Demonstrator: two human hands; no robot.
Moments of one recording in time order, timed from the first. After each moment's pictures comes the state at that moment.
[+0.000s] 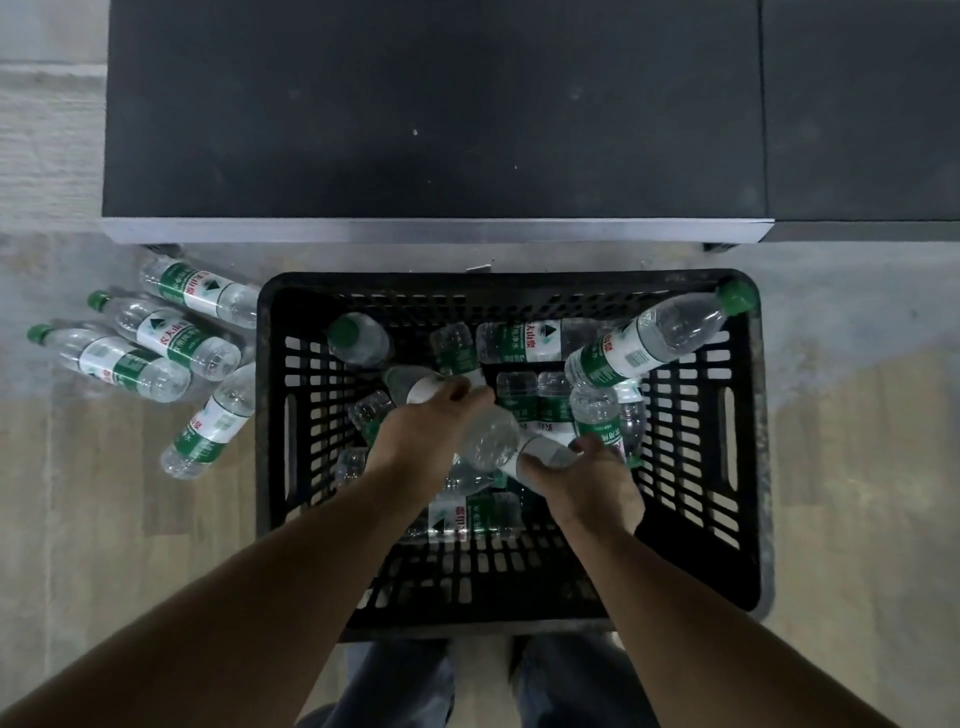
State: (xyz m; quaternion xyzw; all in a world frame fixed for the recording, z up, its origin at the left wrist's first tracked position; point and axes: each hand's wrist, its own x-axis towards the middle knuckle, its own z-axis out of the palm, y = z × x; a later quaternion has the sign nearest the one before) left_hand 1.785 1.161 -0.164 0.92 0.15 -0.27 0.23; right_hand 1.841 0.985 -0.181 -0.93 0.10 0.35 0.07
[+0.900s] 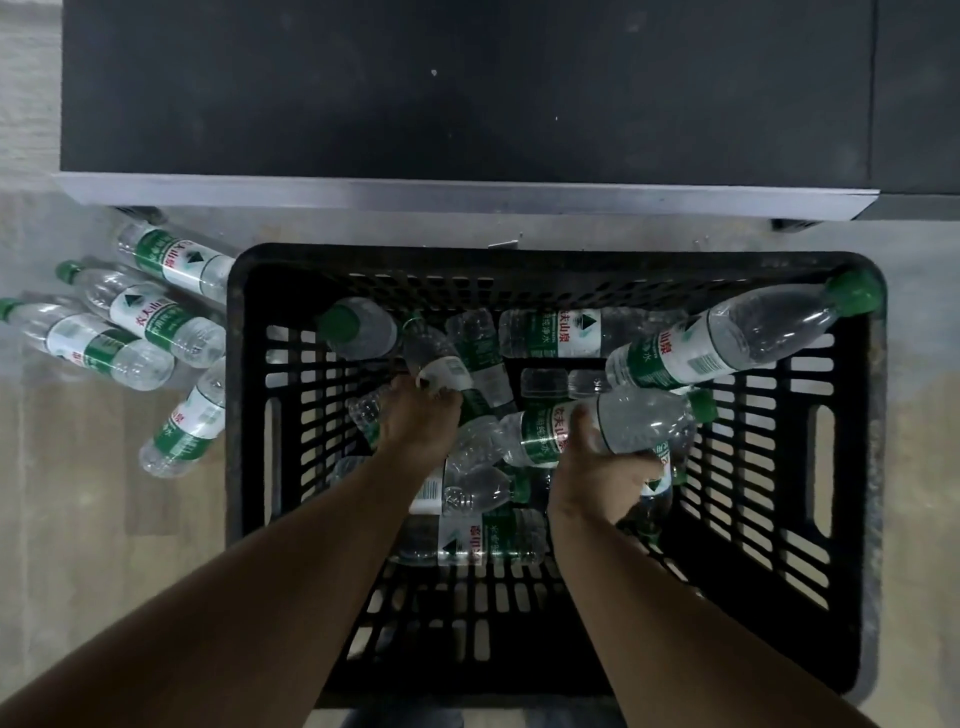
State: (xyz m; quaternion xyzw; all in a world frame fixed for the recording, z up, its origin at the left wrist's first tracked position) left_hand 1.797 1.183 -0.254 0.67 0.57 -0.24 0.42; right_hand 1.837 1.033 -0.254 -0.82 0.38 0.13 0.40
